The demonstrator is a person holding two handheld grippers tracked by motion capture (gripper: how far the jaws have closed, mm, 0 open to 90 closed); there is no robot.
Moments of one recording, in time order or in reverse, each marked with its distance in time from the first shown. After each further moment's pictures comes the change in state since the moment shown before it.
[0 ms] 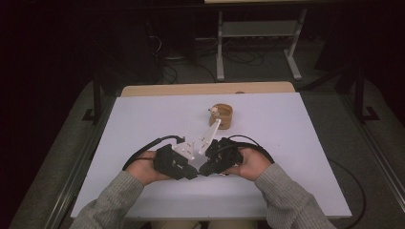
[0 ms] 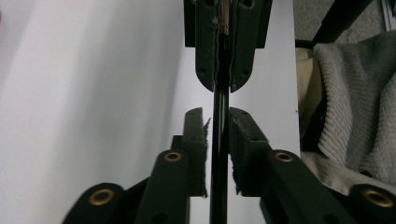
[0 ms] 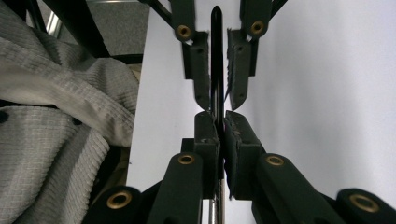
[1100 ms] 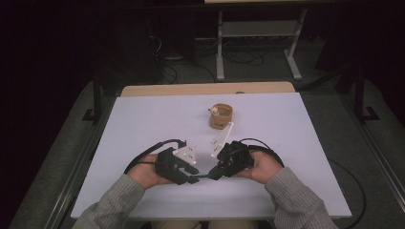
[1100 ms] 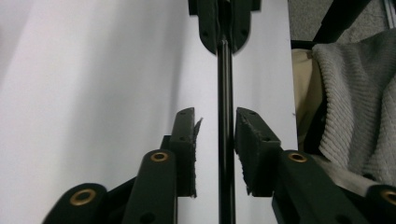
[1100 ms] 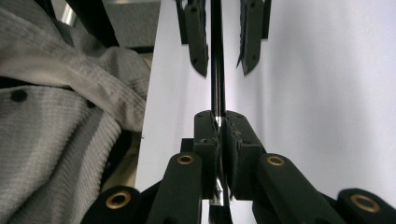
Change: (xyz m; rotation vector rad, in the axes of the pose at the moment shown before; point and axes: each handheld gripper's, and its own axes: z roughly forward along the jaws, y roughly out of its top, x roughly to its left) left arm -0.009 0.004 0.007 -0.016 0.027 0.027; right arm 0.003 -0.027 -0.008 -0.007 0.032 0.002
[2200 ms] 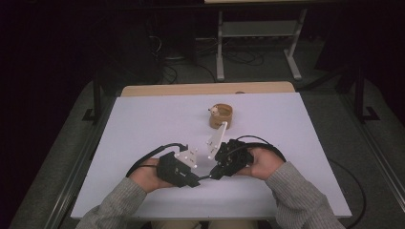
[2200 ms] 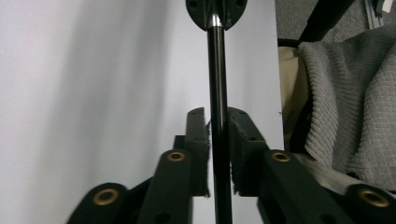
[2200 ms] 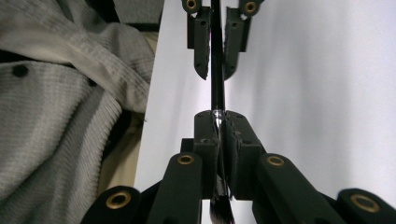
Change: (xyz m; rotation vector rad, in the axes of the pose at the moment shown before) left arm -0.004 -0.007 0.008 0.000 -0.049 -0.025; right arm 0.006 0.015 -0.008 0.099 -0.010 -0.068
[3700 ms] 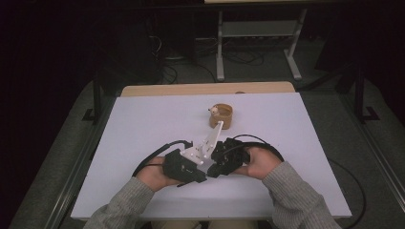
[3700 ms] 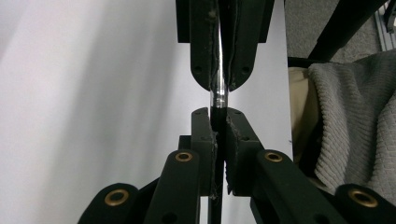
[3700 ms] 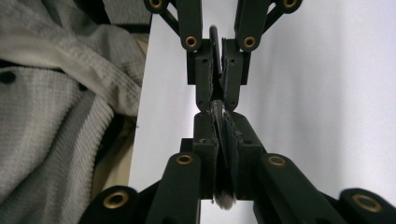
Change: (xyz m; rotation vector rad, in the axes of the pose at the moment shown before) left arm 0.002 0.015 0.004 -0.045 0.040 -0.017; right arm -0.001 0.008 0.001 0.005 -0.029 0.016
